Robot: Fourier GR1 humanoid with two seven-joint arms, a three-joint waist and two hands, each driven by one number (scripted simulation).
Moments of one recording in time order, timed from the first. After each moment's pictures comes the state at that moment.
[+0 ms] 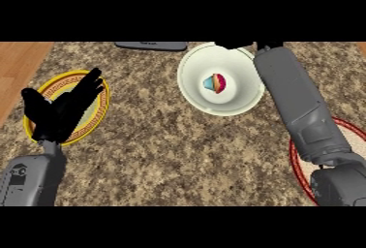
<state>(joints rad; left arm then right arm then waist) -0.30 0.20 0.12 -1.48 0.06 -0.24 0.29 -1.25 -0.14 -0.48 -0.32 0.68 -0.48 0.06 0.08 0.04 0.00</state>
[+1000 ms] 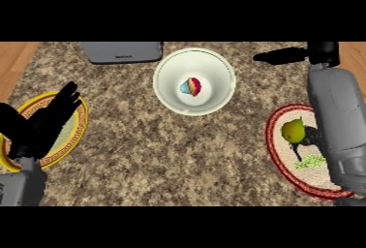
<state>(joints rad) -0.18 0.23 0.20 -1.50 0.09 -0.22 0.30 -0.93 -0.23 -0.43 -0.78 0.48 -0.04 -0.22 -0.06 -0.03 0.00</state>
